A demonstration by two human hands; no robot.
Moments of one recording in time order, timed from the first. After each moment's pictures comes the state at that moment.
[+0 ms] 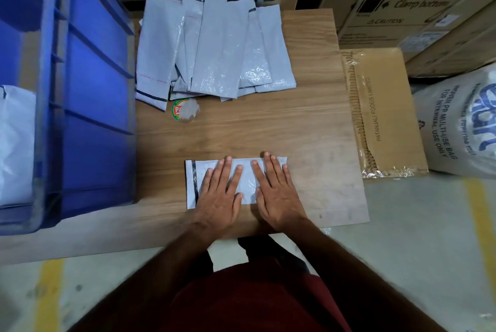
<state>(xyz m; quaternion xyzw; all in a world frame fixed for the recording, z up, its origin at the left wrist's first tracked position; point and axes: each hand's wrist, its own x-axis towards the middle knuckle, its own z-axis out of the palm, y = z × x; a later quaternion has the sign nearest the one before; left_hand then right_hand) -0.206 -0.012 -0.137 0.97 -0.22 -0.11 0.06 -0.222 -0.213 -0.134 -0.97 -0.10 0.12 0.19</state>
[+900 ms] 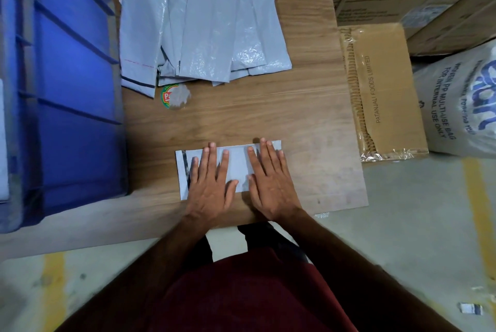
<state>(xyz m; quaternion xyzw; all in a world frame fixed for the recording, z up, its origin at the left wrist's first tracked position) -0.204 -0.008 -0.145 0.98 -0.19 -0.06 0.07 -0.224 -0.203 -0.131 -0.97 -0.08 0.08 0.20</state>
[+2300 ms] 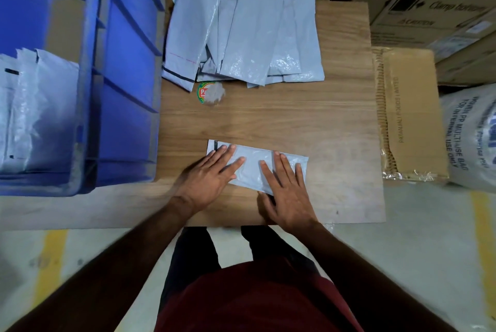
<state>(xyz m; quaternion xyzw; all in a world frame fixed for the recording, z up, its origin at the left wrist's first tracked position) -0.177 0.068 -0.144 0.94 -0.33 -0.05 0.06 -0.236 -0.188 -0.122 -0.97 -0.13 0.12 0.16</state>
